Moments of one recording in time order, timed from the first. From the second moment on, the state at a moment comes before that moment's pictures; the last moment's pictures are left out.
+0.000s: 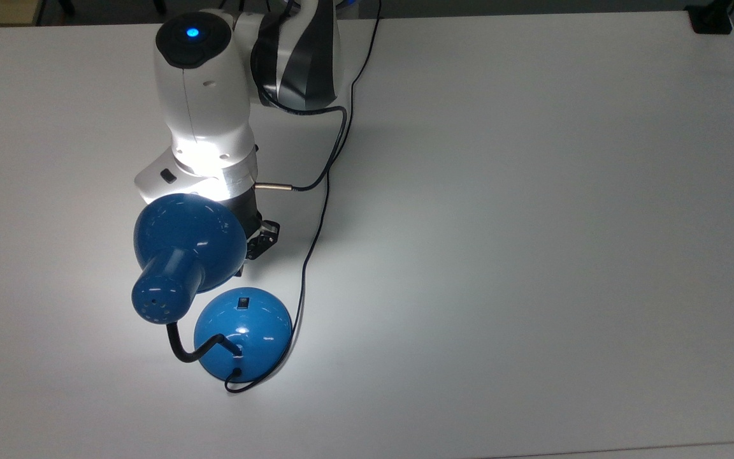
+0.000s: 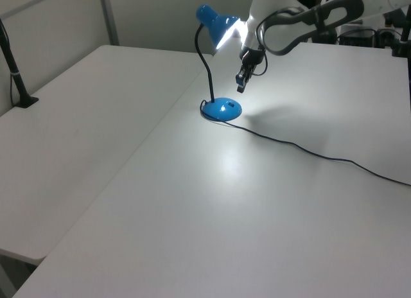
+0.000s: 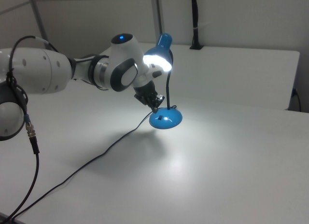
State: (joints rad) arm 0.04 0.54 -0.13 -1.51 0.06 2.36 -0.08
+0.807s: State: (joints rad) arm 0.03 0.58 -0.13 -1.50 0.06 2.42 -0.15
